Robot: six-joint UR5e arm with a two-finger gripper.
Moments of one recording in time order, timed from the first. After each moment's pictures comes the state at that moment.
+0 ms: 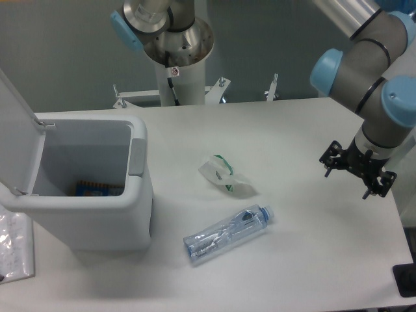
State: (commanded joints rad) arm 2.80 -2.13 -1.31 -1.26 1.52 1.44
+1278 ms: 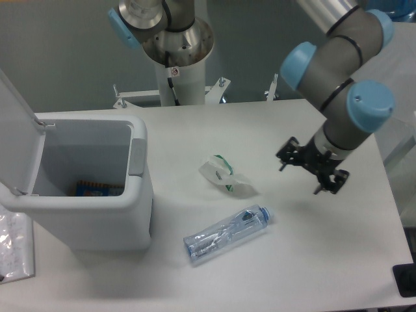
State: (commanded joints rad) arm 2.71 -2.00 -1.50 -1.37 1.40 1.20
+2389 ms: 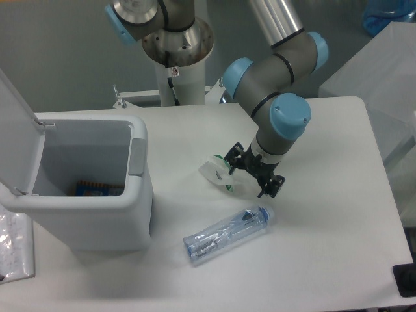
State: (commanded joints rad) arm 2.61 -1.95 -1.82 -1.05 1.41 1.35
